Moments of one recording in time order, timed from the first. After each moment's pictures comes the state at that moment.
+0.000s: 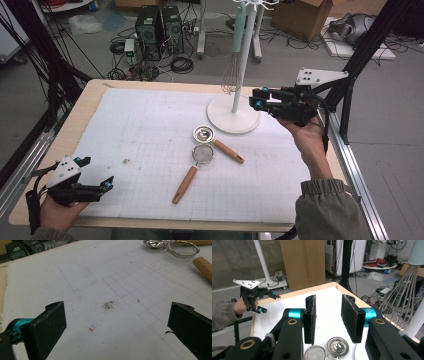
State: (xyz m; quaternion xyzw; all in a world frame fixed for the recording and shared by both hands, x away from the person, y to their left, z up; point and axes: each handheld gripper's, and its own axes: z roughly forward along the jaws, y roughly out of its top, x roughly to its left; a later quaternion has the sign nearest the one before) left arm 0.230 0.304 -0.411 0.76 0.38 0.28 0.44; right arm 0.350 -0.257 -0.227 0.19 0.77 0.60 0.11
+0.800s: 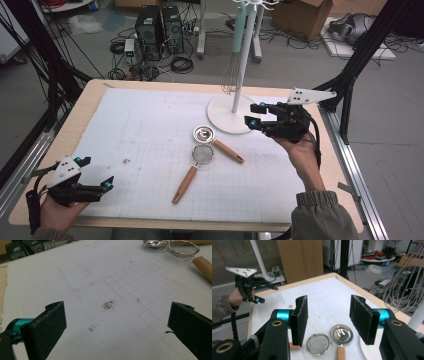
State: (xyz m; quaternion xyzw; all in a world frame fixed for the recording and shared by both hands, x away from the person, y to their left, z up) left arm 0.230 0.303 -0.412 0.76 0.38 0.28 0.44; right arm 0.337 -0.251 -0.266 0.21 0.77 0.59 0.11
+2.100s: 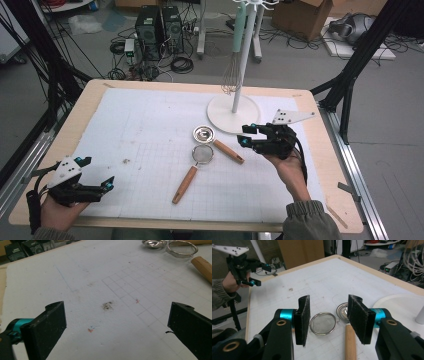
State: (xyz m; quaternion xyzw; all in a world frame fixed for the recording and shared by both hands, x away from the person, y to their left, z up) left arm 0.229 0.302 -0.411 0.76 0.38 0.28 0.45; right arm 0.334 -0.241 -0.330 0.24 0.79 0.56 0.08
